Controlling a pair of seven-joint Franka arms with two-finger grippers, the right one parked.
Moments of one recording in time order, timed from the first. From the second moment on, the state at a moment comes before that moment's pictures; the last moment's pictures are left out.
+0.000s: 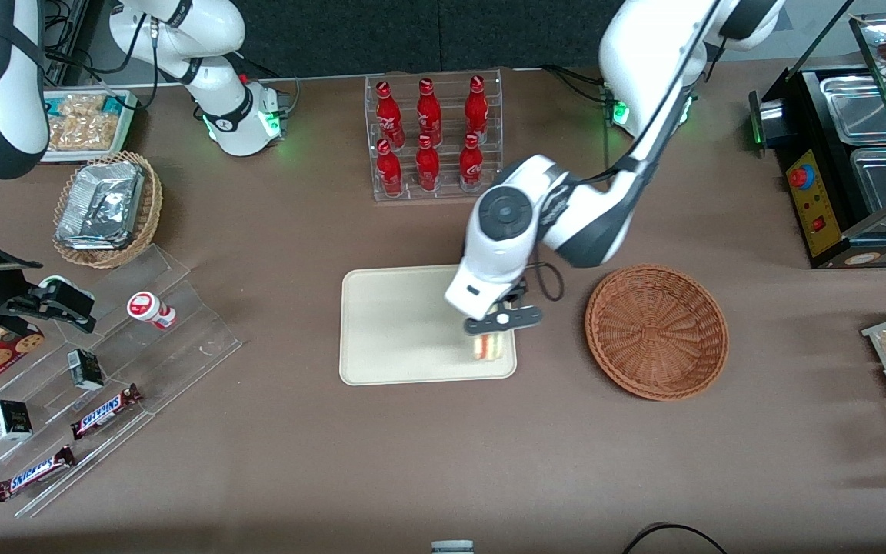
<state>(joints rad) -0.59 0.63 -0.14 -1.43 0.06 2.08 -0.88</state>
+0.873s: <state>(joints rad) -0.70 0.97 -0.14 -1.21 0.06 2.25 -0.98</state>
